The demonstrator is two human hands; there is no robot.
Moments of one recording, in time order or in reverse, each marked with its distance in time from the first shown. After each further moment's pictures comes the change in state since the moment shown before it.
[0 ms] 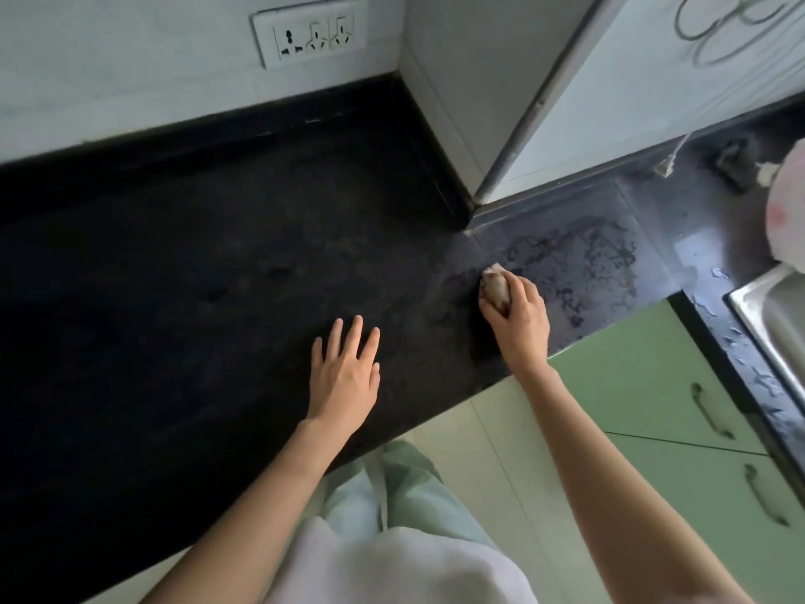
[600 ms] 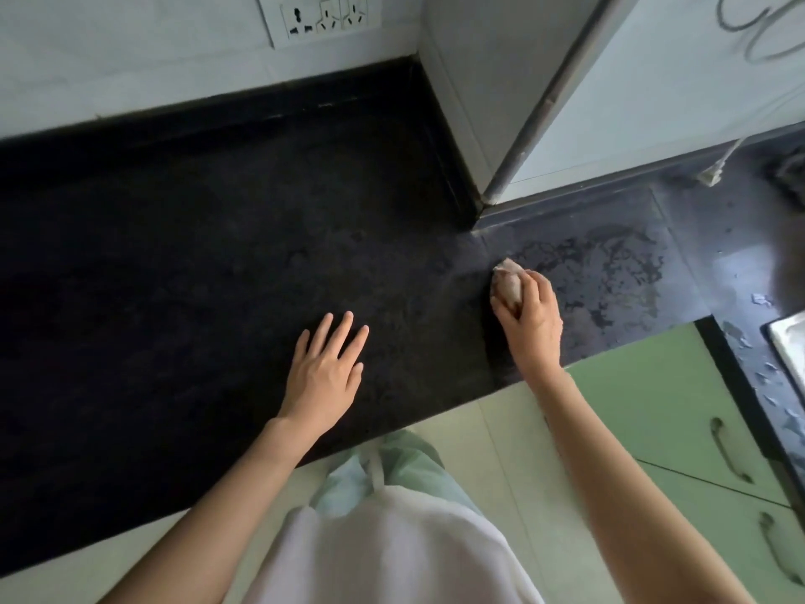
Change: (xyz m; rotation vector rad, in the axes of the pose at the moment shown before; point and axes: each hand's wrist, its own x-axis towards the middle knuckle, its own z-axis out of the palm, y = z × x) left_hand -0.002 -0.002 0.009 0.029 0.025 0.002; right_hand 0.026 0.029 -0.005 0.030 -0.015 -0.141
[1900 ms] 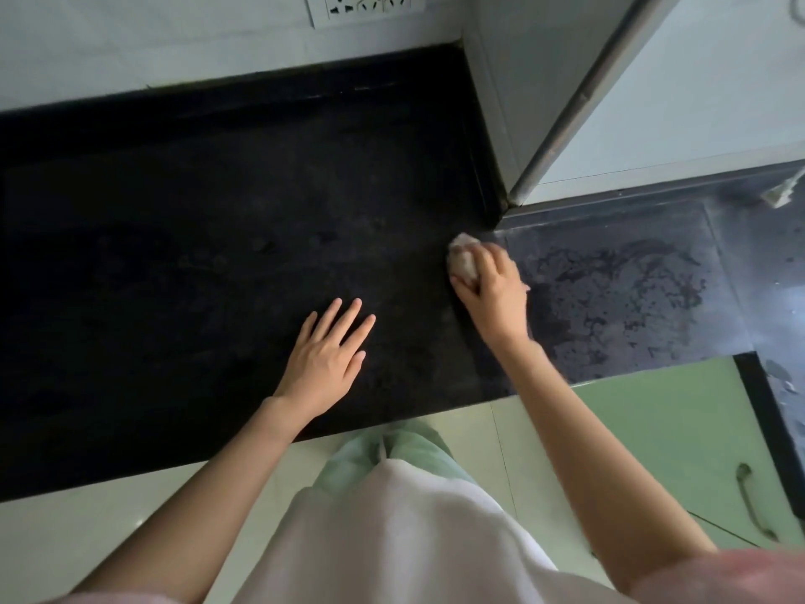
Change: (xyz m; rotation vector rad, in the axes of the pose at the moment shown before) left_hand -0.002 0.002 0.001 0.053 -0.013 -0.004; right_hand 0.035 -0.045 0.030 0.084 -0.162 -0.288
